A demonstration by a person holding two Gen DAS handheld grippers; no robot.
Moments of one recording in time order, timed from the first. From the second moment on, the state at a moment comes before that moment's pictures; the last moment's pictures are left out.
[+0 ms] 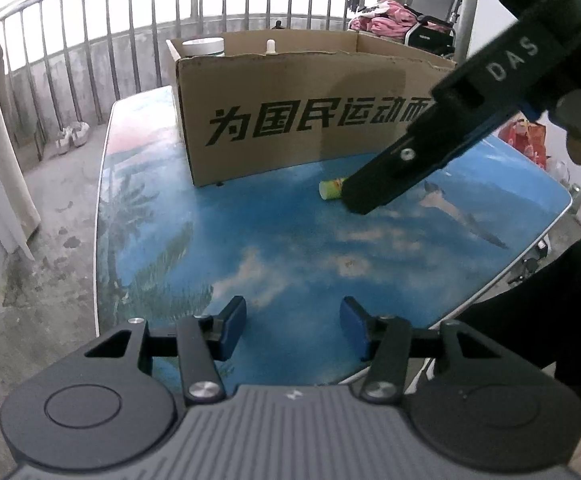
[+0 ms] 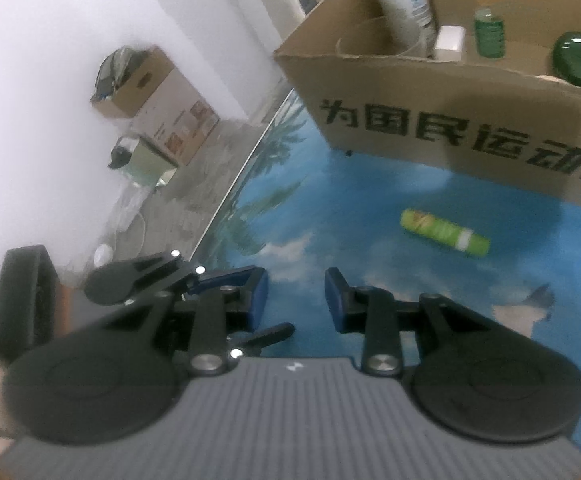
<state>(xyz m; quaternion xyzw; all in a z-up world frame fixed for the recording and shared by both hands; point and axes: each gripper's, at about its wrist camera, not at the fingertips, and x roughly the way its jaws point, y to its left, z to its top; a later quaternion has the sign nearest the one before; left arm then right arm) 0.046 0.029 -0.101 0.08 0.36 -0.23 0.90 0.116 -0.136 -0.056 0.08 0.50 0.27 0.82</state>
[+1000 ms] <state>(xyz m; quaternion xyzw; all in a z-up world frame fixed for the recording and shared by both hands) 0.084 -0.020 -0.099 0.08 0.36 -0.26 0.89 0.135 -0.177 -0.102 0.10 0.51 0.20 0.83</state>
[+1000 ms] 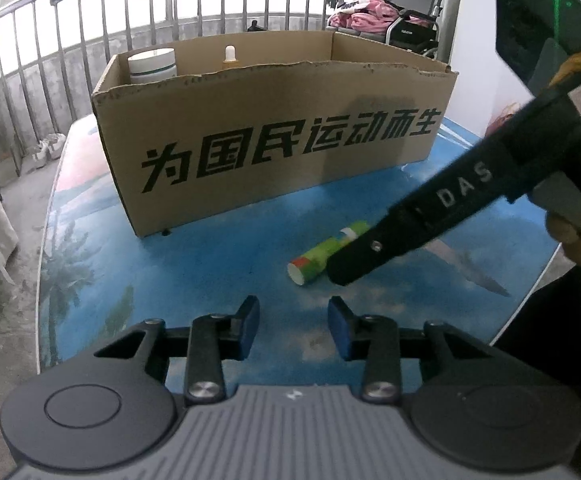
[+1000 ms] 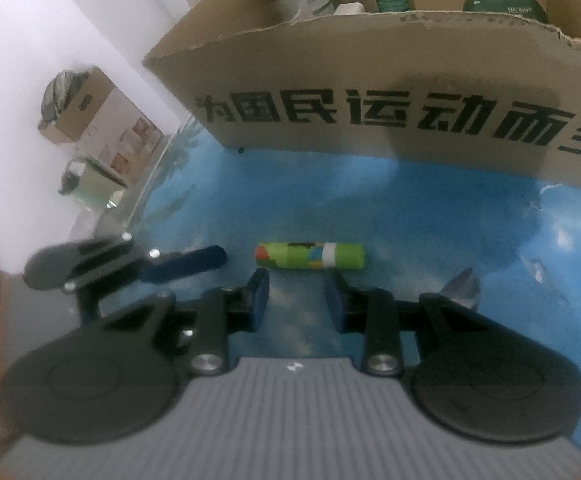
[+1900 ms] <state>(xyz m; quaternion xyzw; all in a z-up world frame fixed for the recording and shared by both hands) 0.127 -0.042 -0.097 0.10 0.35 -0.27 0.89 0.175 -0.192 -0.126 0.26 0.51 0.17 0.80</state>
